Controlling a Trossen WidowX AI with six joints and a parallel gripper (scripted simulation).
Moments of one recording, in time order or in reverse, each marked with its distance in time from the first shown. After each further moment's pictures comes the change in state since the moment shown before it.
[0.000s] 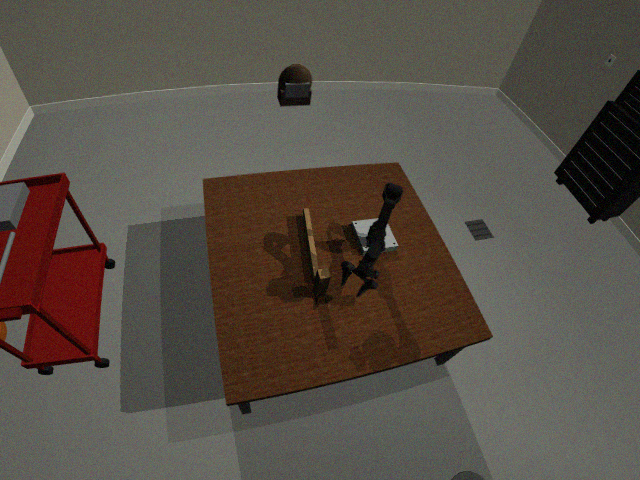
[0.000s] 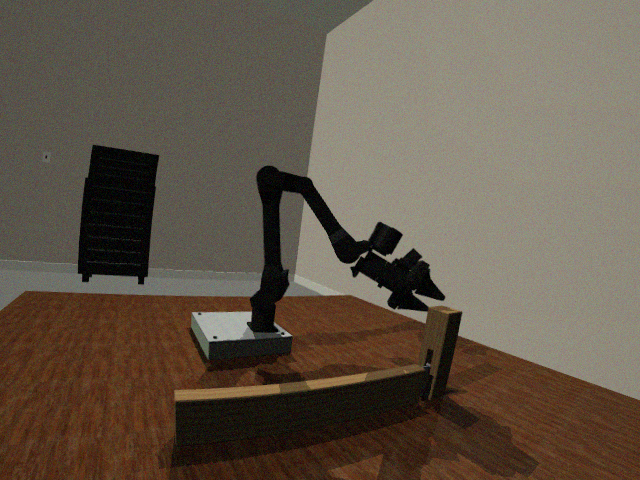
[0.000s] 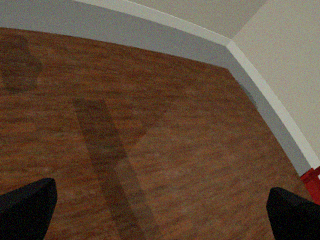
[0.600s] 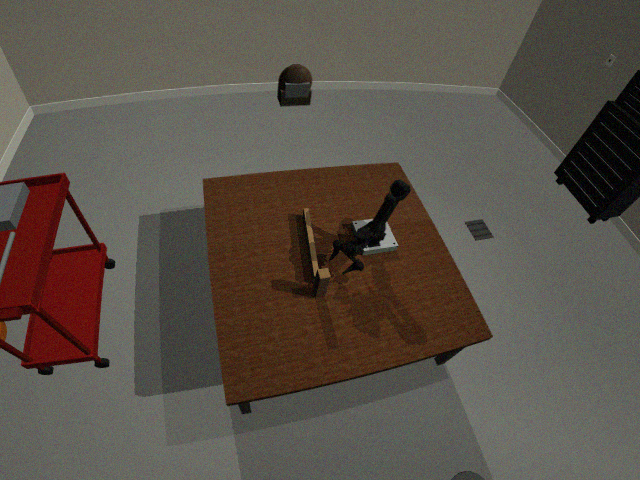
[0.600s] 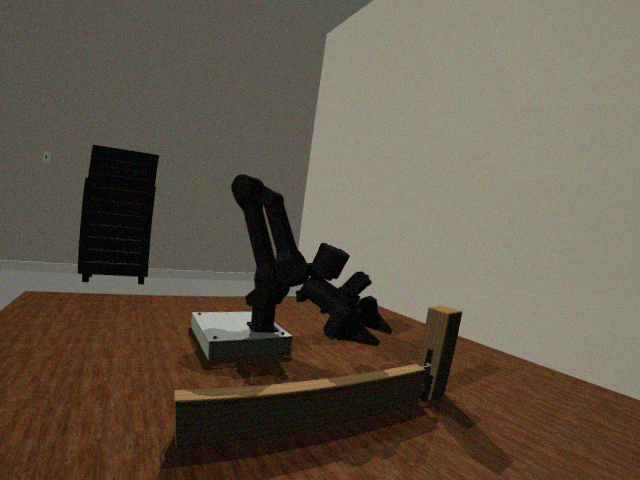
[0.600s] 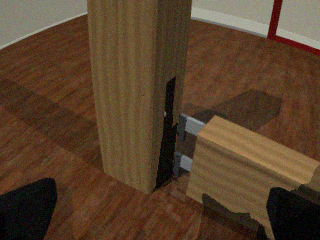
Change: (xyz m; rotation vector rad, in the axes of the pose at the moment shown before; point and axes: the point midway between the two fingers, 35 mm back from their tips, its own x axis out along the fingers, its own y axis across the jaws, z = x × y) arm -0.077 -0.044 -0.149 0.676 0.049 -0.239
